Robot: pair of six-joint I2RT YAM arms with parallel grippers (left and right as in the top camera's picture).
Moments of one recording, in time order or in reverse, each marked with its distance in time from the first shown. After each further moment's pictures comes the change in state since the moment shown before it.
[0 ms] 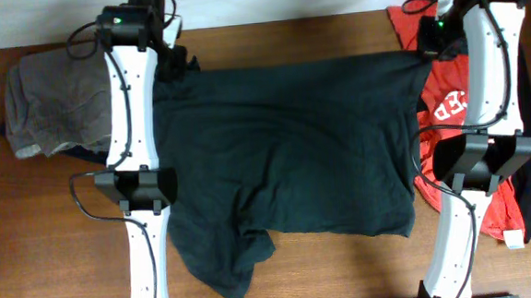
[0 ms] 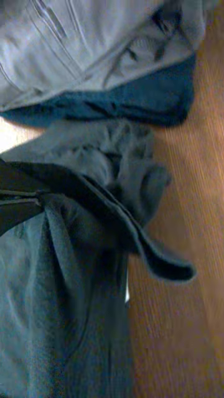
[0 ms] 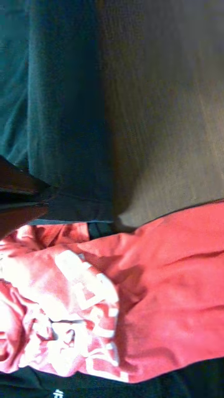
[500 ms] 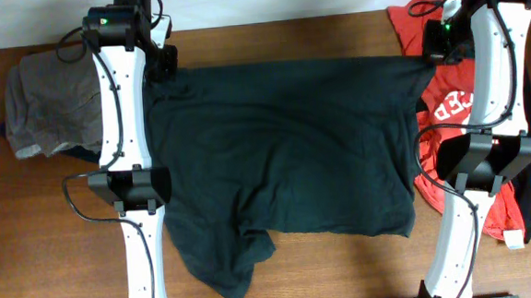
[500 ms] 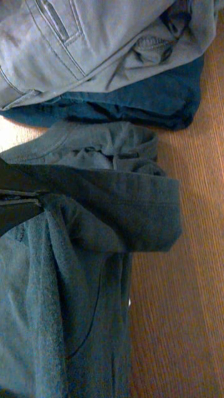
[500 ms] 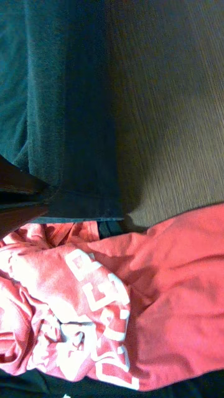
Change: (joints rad) left arm 0.036 0.000 -0.003 -0.001 0.057 0.000; right arm -0.023 0.000 0.000 -0.036 -0.035 -0.023
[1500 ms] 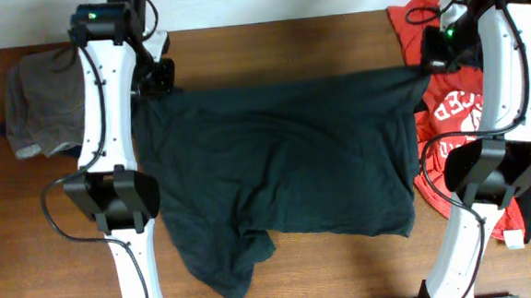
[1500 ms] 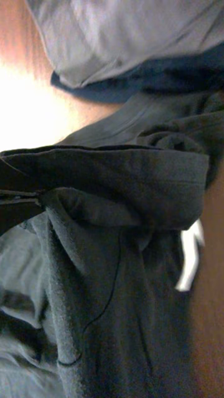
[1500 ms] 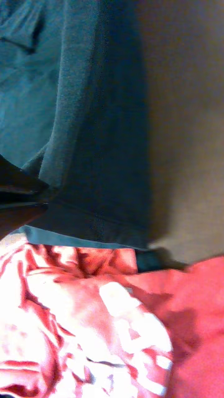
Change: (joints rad) left arm 0.008 -0.270 -0.482 0.000 0.042 -0.026; right arm 0.000 -0.157 -0.258 0.000 -0.116 -0.034
